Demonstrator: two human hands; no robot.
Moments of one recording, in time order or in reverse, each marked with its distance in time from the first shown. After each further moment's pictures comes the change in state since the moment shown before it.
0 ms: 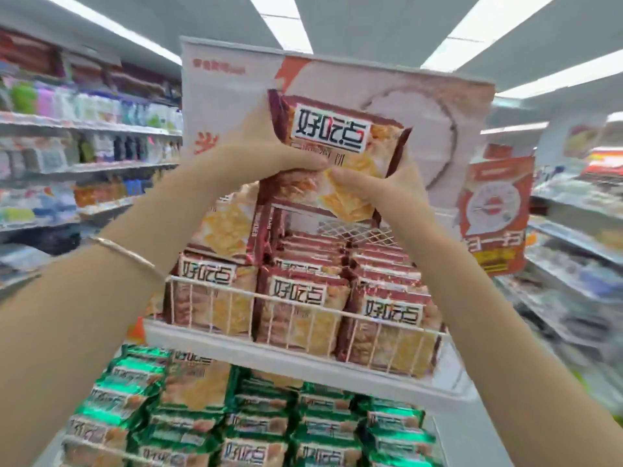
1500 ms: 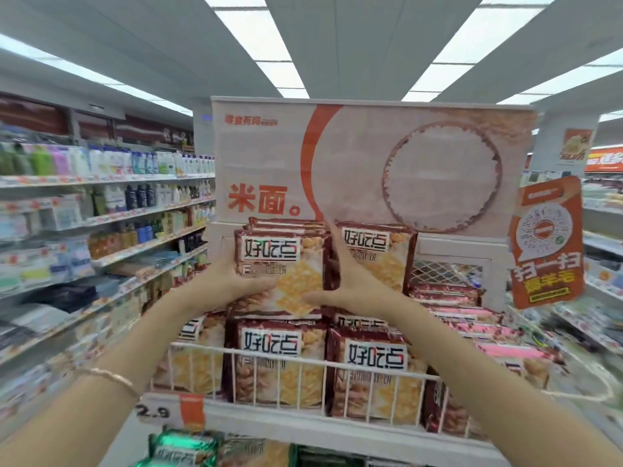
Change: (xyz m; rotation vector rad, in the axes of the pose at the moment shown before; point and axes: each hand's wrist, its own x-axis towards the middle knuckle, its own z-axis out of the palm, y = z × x) left_hand -0.026 -0.160 -0.077 0.084 -0.235 -0.258; right_hand 0.012 0.063 0.110 -0.389 -0.510 0.014
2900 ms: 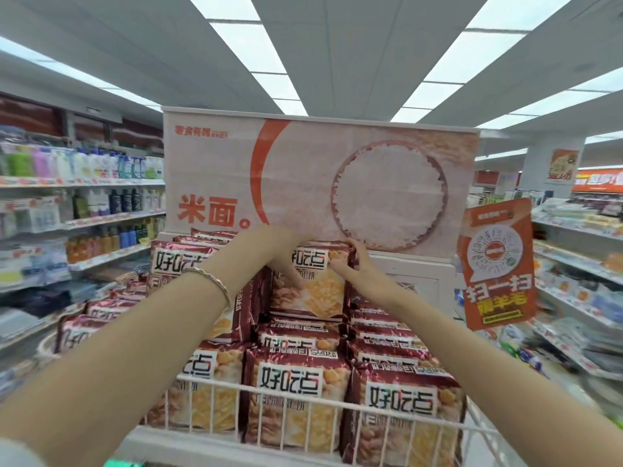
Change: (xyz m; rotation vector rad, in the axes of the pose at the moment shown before) left_hand 0.127 0.130 0.087 0.986 -0.267 0.081; right_hand 0.002 0.093 -0.105 0.151 0.139 0.210
